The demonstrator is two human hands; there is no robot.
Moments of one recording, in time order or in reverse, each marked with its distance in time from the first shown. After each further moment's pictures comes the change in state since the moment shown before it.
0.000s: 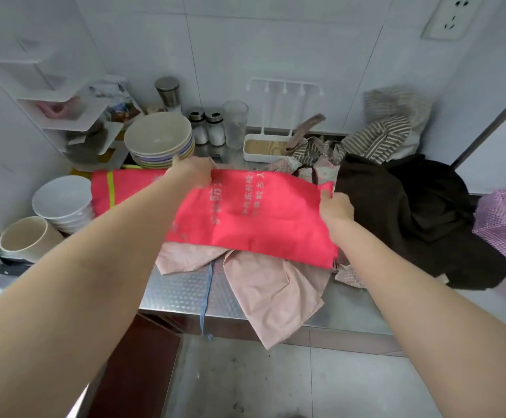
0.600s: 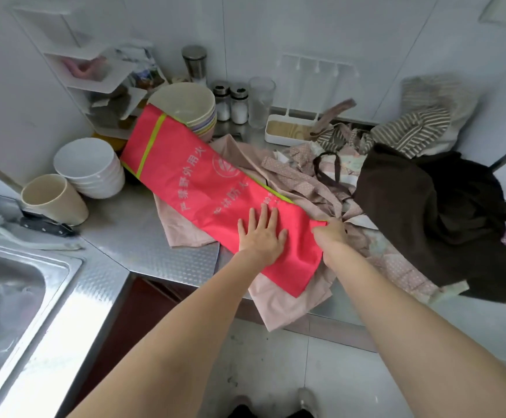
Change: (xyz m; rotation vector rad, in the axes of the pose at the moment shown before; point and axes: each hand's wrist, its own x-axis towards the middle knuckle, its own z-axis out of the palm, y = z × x) left_hand -0.089 0.117 0.132 -0.420 -0.063 -0.006; right_hand -0.005 0.069 0.062 0.068 -0.132 0.041
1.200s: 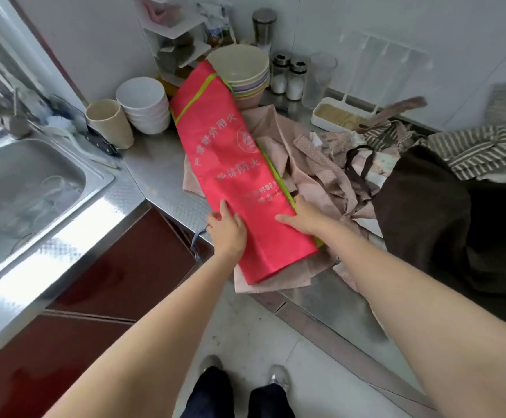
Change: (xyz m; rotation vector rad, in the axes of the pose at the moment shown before) left_hand -0.054 0.015 0.037 -0.743 0.559 -0.729; right_hand 0.008 -0.024 -0.012 -0.798 -0.770 -0.612
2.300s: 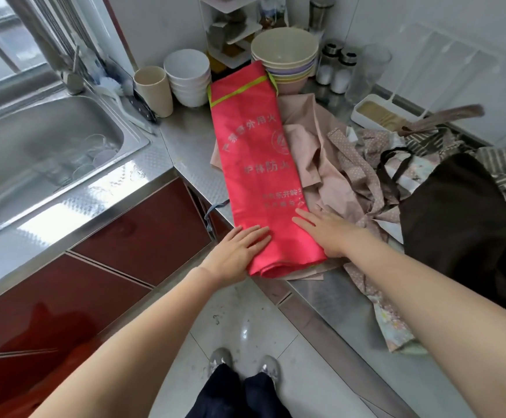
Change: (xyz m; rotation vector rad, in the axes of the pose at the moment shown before) left_hand -0.043 -0.074 -0.017 0.827 -0.322 0.831; right_hand -0.012 0.035 0.011 -1.028 -0.270 -0.462
